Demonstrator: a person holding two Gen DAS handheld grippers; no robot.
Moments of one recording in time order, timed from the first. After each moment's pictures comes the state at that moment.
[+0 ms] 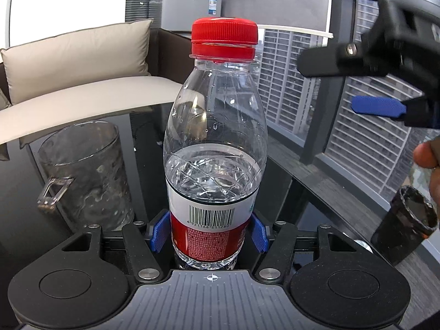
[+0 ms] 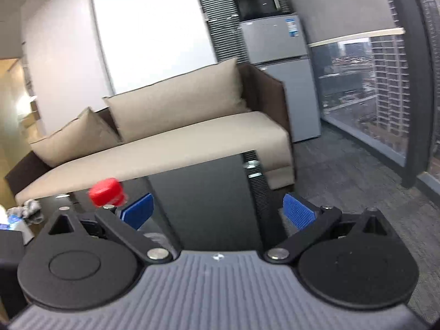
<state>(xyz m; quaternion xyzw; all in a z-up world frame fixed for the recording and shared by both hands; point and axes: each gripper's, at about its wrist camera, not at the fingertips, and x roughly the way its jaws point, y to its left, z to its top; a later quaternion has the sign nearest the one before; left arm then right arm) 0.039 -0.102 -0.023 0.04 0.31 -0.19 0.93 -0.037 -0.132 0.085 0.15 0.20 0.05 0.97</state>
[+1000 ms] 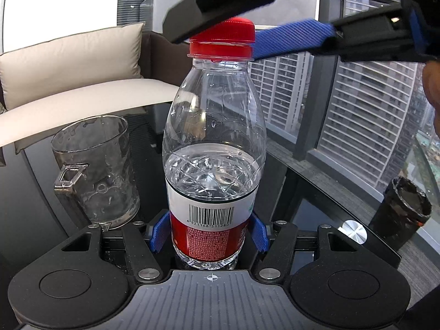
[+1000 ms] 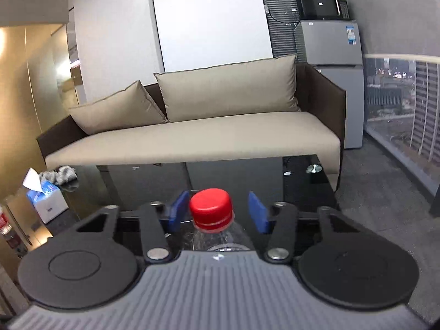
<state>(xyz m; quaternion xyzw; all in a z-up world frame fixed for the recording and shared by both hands) 0.007 -0.088 -0.009 0.05 0.30 -0.21 0.93 -0.032 -0.036 0.118 0.07 0.21 0.13 0.97</state>
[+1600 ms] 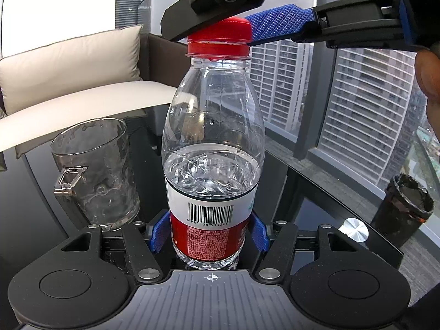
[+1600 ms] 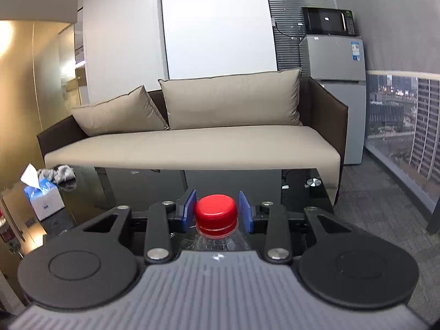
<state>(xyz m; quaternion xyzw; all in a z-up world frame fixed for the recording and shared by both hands) 0.004 -0.100 -0.013 0.06 0.30 -0.20 0.93 -0.037 -0.033 0.115 0.04 0.18 0.12 0.98</state>
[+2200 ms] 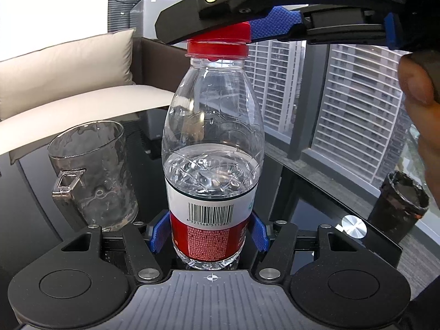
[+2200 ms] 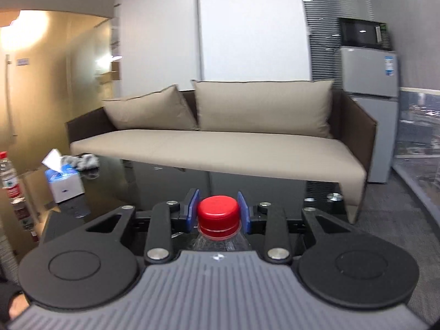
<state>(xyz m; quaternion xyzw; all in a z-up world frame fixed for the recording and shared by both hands) 0.006 -0.101 -0.020 0.07 0.29 -0.23 0.93 -0.024 -0.059 0.110 0.02 0.16 0.23 0.96</state>
